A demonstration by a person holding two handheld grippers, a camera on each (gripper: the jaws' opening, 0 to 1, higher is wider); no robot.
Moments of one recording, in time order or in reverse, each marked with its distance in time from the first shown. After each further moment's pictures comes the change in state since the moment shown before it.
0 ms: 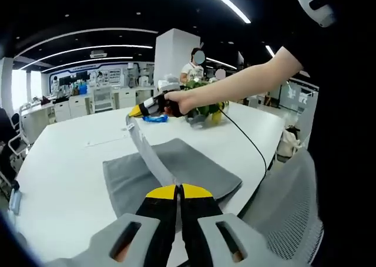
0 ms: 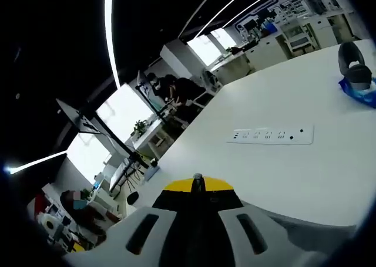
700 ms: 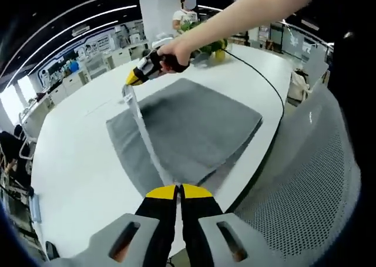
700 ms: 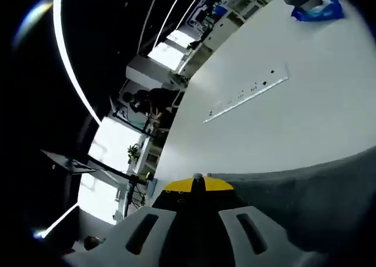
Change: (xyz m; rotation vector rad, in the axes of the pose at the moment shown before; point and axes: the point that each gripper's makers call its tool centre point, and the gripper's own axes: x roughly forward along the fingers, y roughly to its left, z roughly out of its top) left arm 0.016 0.041 -0.091 0.177 0.447 0.045; right arm 0.031 -0.032 -0.057 0.420 -0.035 -0.085
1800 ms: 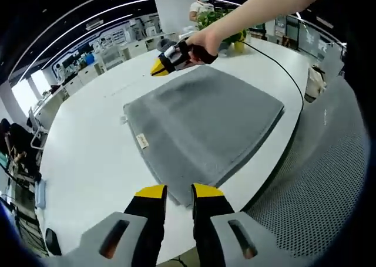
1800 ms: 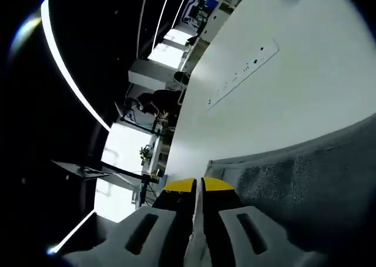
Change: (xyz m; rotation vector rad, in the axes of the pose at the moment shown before) left arm 0.004 0.014 -0.005 -0.044 -0.055 0.099; right arm -0.023 -0.012 -0.012 0.041 0.045 0.066
